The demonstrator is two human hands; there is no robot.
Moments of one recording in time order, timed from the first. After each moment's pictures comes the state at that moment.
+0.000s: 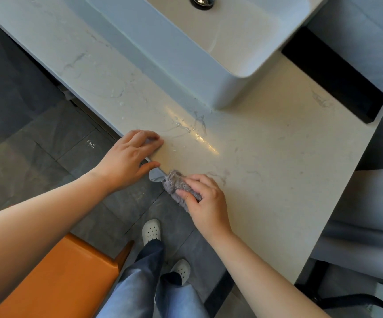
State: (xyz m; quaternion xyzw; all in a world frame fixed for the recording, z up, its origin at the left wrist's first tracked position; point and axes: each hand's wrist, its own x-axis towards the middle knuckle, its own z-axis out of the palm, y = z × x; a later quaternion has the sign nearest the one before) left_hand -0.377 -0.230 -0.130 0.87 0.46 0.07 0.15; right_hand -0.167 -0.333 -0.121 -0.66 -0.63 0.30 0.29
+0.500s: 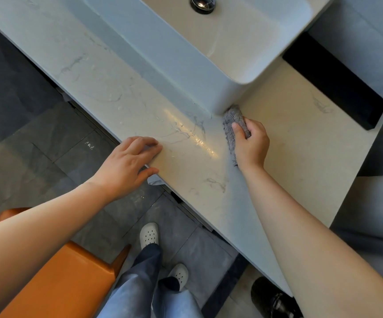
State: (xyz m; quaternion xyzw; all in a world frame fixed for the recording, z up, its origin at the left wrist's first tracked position) left_hand -0.375 -0.233 -0.138 0.86 0.47 0.11 0.14; right_hand -0.083 -0.194 -0.128 -0.77 -0.50 0.18 0.36
